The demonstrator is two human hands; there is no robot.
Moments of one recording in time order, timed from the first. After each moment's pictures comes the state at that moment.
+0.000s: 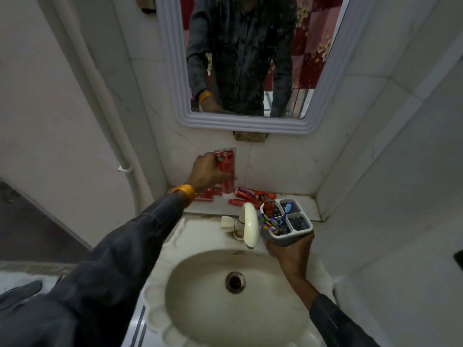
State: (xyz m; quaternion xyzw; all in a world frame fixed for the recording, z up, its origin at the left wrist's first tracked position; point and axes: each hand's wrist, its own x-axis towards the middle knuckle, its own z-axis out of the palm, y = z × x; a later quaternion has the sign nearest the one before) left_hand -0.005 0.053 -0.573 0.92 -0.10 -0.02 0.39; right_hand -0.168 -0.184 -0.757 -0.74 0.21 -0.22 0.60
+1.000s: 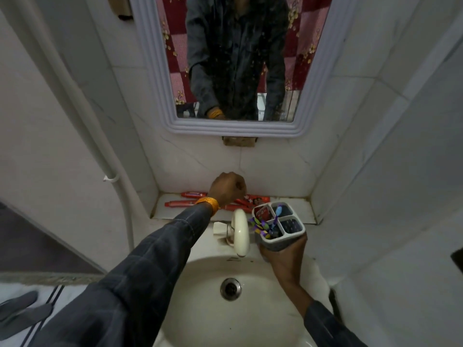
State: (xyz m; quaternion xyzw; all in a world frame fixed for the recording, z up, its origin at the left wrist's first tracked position) left_hand 0.005 -0.019 -0.616 0.94 -0.22 -0.05 0.27; right_hand -0.163 -0.183 -0.755 -0.74 0.22 -0.23 0.59
